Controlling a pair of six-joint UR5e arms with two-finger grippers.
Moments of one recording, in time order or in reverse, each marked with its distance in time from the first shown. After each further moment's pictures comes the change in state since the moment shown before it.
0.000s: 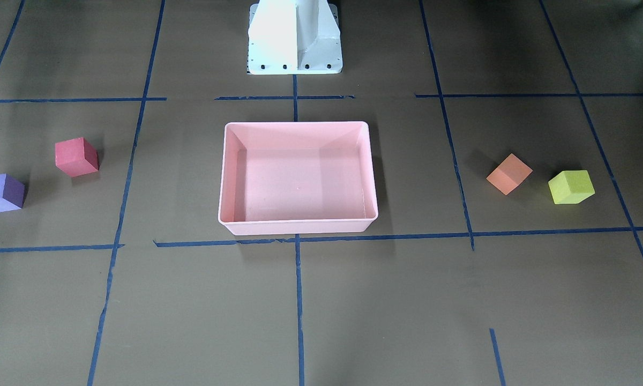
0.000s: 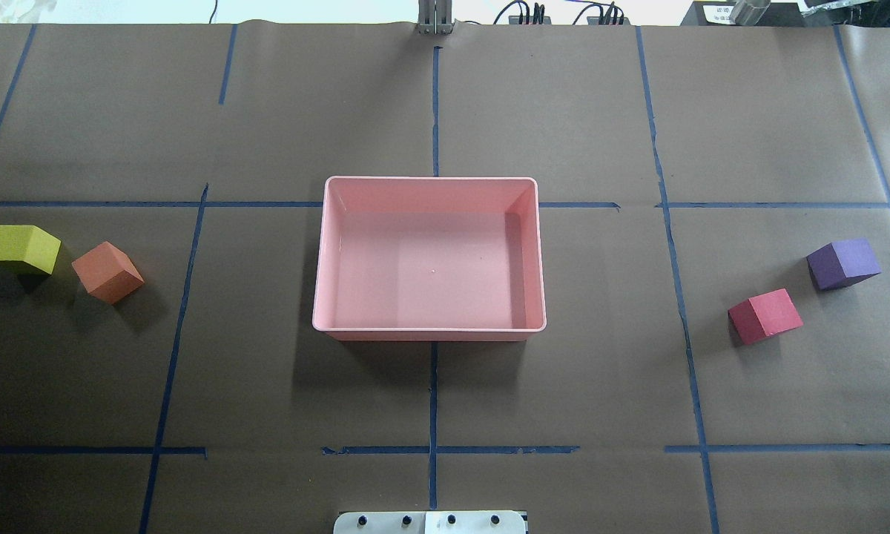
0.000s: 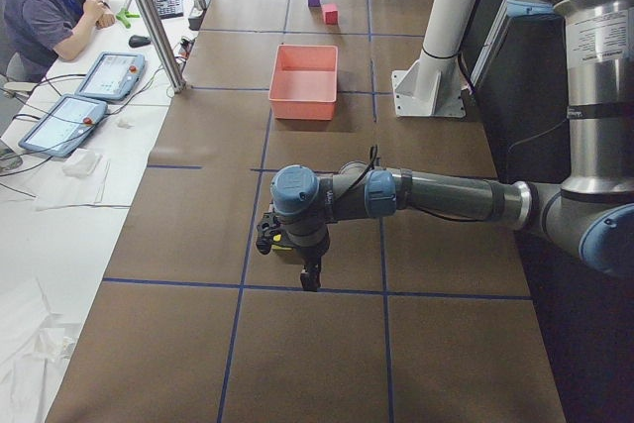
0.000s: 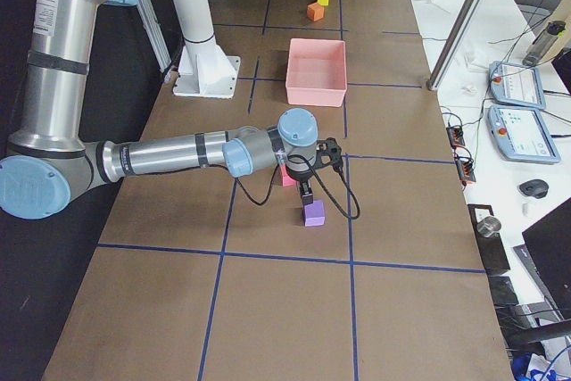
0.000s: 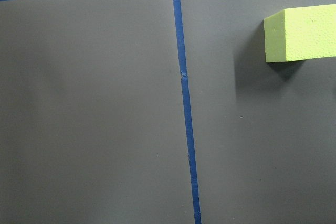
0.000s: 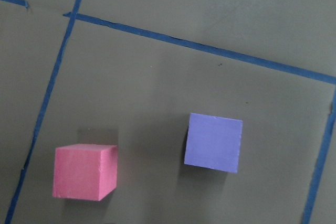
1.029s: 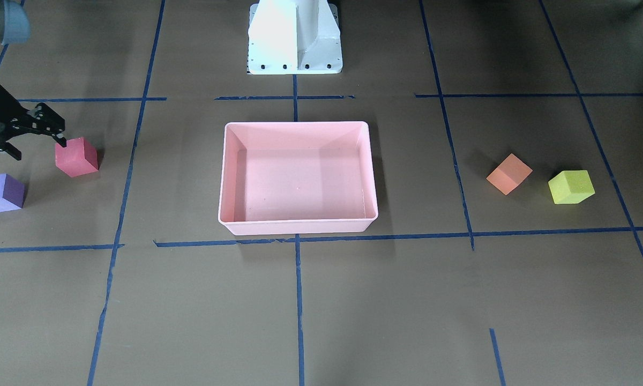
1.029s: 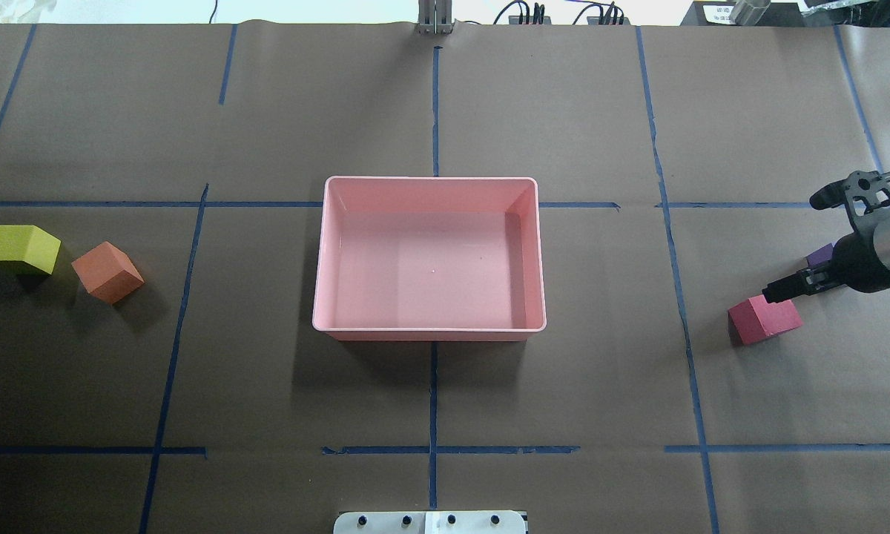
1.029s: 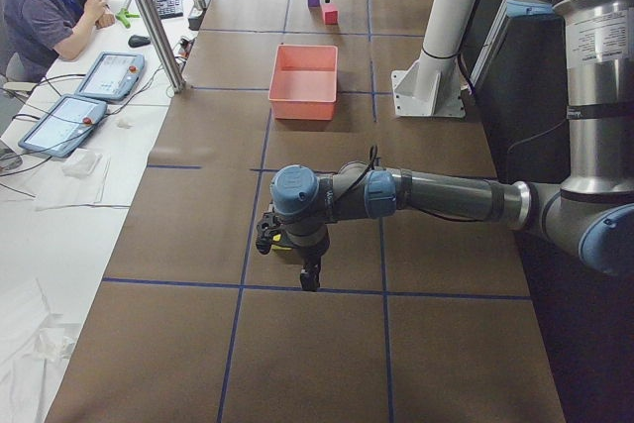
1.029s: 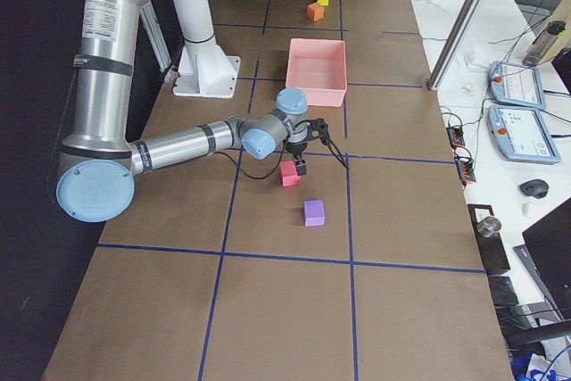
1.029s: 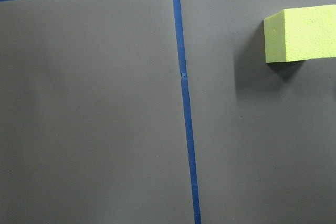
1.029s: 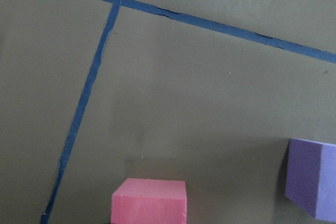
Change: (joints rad) left arm 0.000 0.000 0.000 -0.002 0.000 -0.001; right arm -0.418 0.057 -0.008 0.167 -0.286 0.385
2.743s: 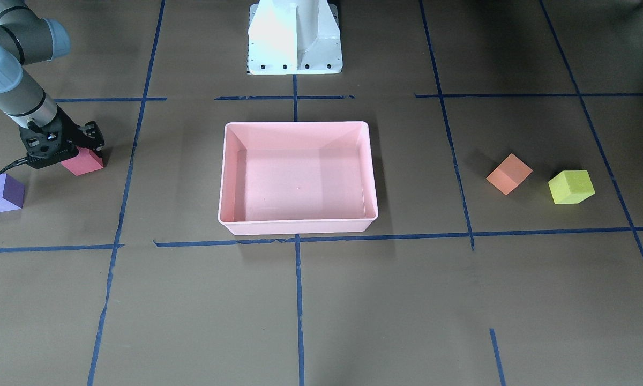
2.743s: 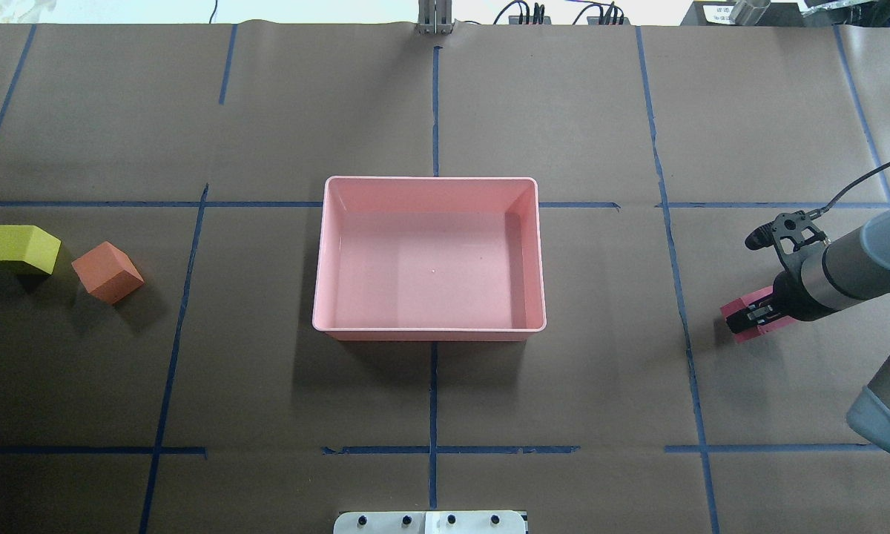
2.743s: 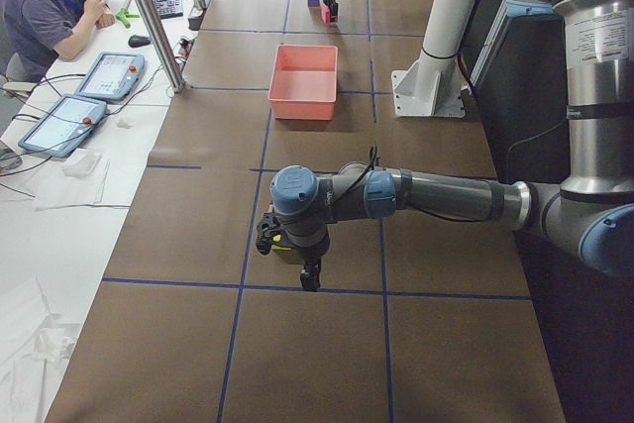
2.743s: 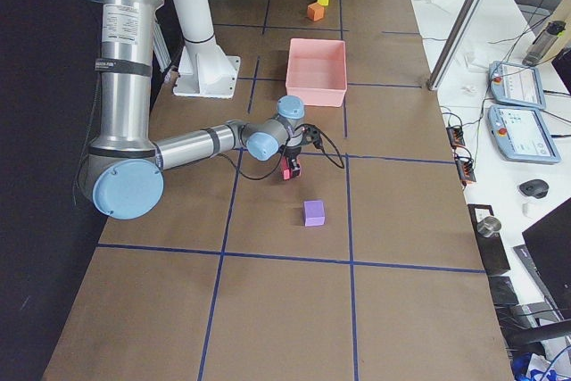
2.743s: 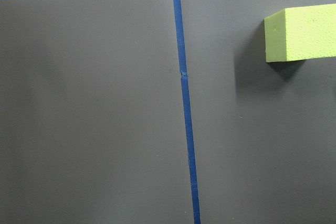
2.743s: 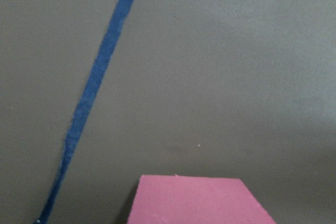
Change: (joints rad) left arm 0.002 0.000 0.001 0.002 -0.002 0.000; right arm -0.132 0.060 -0.071 -0.005 -0.067 0.011
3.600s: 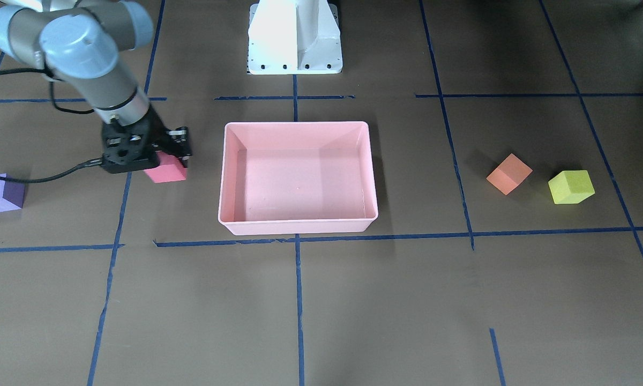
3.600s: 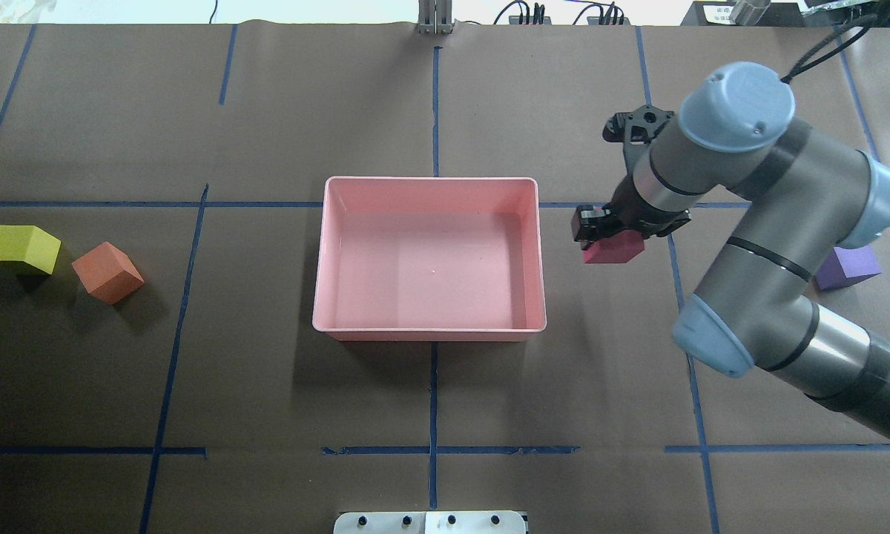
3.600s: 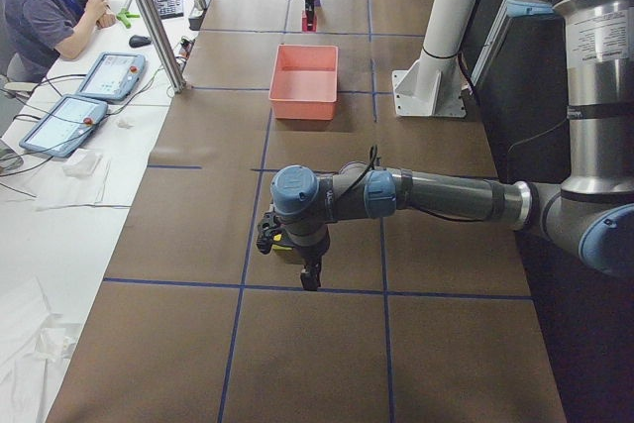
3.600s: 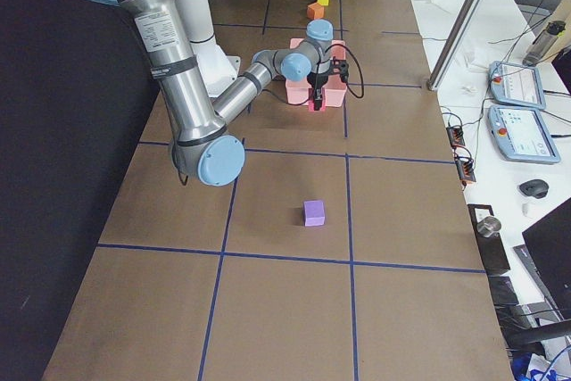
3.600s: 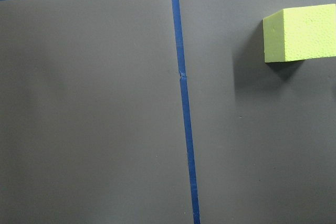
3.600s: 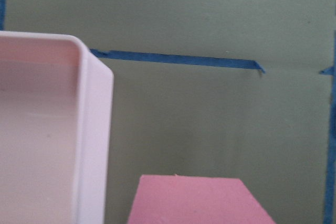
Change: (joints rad) left arm 0.004 0.000 -0.001 -0.002 0.000 0.000; right arm -0.027 0.558 0.021 -0.502 -0.005 0.378
